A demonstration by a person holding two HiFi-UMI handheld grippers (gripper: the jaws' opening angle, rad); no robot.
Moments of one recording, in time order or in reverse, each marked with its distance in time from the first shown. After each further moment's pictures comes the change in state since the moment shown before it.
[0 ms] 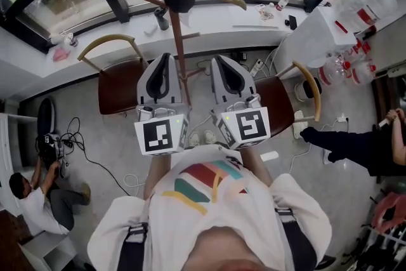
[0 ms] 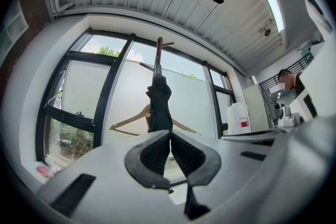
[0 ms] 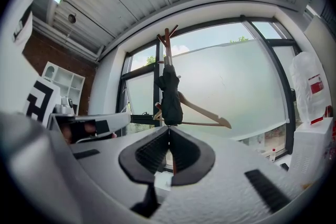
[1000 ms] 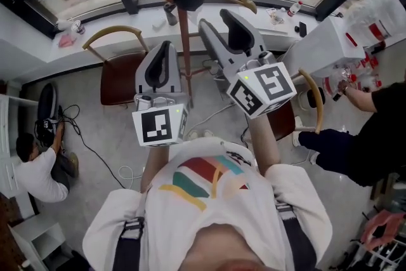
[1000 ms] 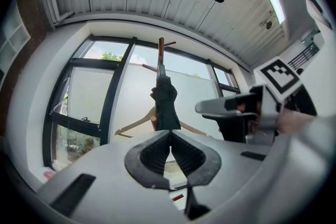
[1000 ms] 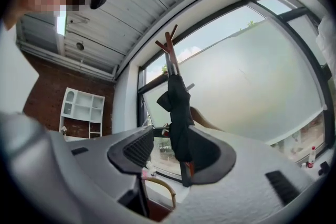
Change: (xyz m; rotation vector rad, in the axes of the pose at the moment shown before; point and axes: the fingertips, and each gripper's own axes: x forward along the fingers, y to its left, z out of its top) left arm 0.020 0.009 0.004 0.040 -0.021 0.074; right arm 0.072 -0.007 0.065 0.117 -0.066 0.286
